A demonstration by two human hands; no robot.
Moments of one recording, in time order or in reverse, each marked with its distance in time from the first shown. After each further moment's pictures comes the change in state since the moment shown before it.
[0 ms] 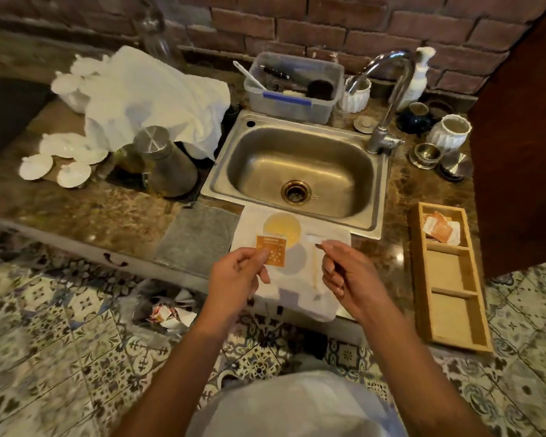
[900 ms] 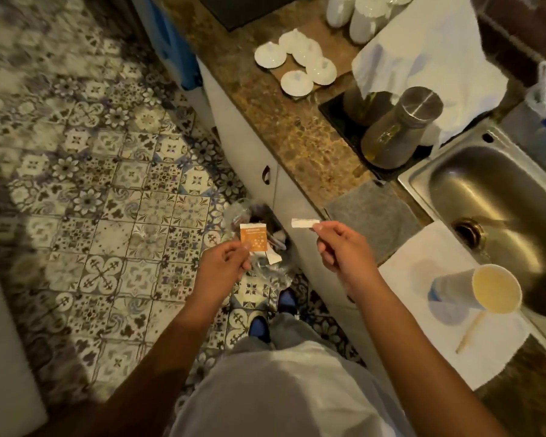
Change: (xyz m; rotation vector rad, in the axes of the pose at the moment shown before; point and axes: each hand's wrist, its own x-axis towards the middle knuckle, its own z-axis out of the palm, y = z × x) left_hand -0.092 -0.099 -0.295 -0.074 0.663 -0.151; right_hand 0.056 0.186 0.269 -0.675 -0.396 0.272
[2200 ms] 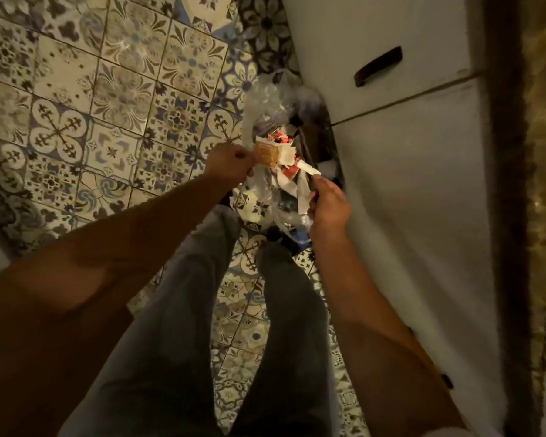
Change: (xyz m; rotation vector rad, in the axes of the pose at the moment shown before) left_hand 0.364 -0.275 -0.002 0.334 0.030 -0.450; right_hand 0.348 0.276 0.084 -0.073 0.473 0.490
